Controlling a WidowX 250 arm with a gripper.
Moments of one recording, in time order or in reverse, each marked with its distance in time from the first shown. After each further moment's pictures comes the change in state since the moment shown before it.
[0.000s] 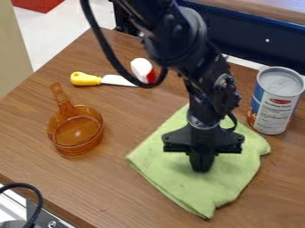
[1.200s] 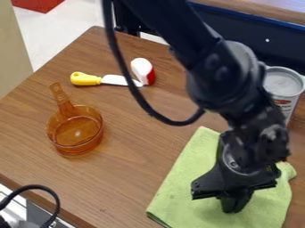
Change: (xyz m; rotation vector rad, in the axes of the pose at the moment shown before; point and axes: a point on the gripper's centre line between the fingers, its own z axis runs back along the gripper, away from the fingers) arm -0.039 -0.023 0.002 0.050 -0.061 0.200
